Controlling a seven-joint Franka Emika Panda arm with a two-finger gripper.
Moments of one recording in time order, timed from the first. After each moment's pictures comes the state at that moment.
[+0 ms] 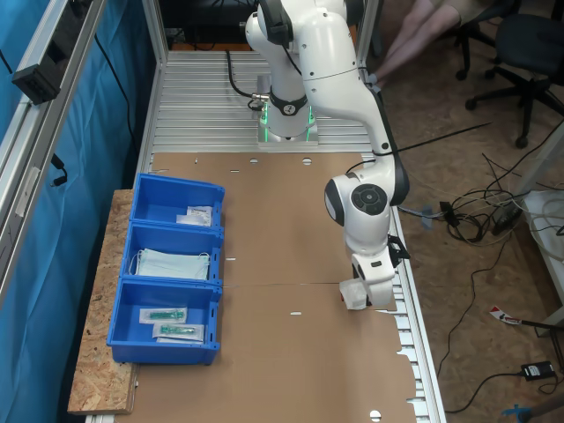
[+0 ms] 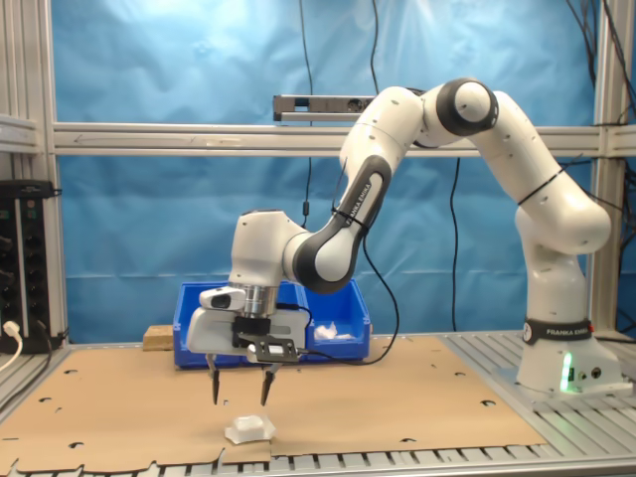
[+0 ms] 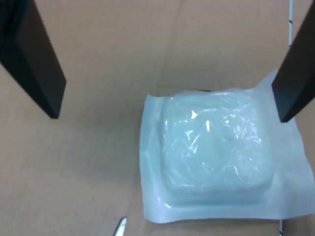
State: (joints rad) arm -0.03 0.61 0.24 -1.92 -0.13 2.67 -0.72
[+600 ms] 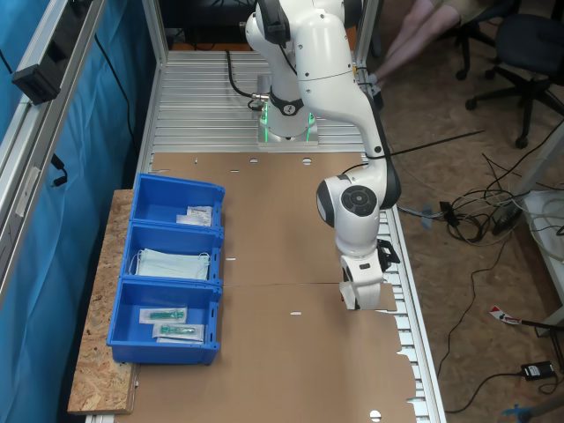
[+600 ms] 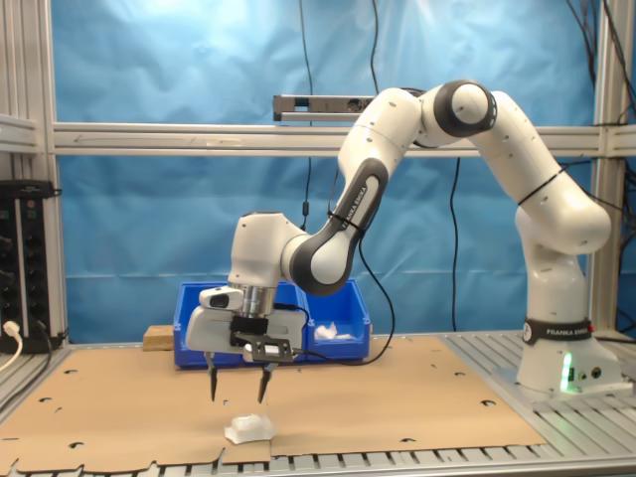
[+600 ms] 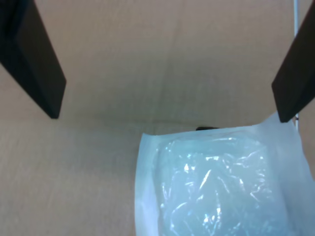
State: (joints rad) arm -0.03 0.61 0.20 -1.92 -0.13 2.69 -0.72
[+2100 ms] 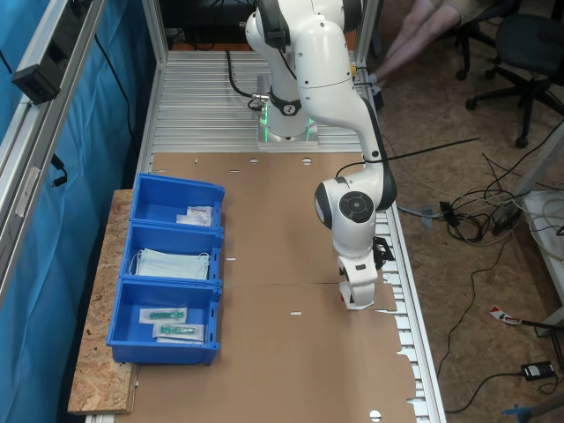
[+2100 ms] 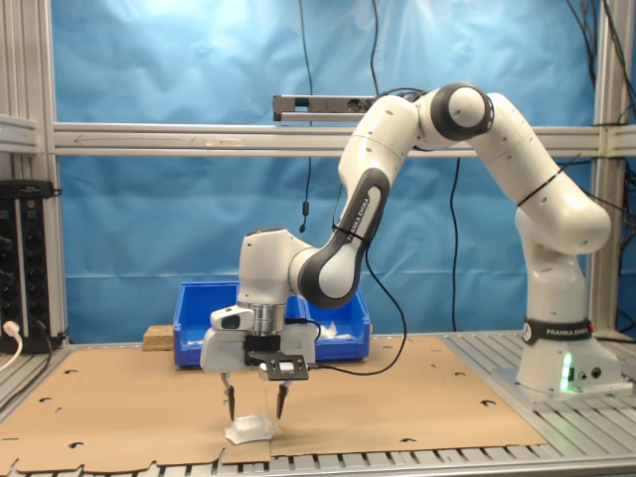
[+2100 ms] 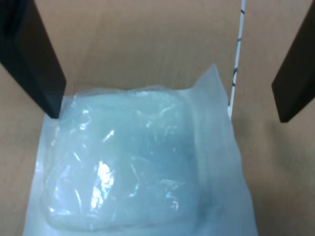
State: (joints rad) arm -0.03 0.63 0.20 -1.97 -0.13 2.68 -0.72
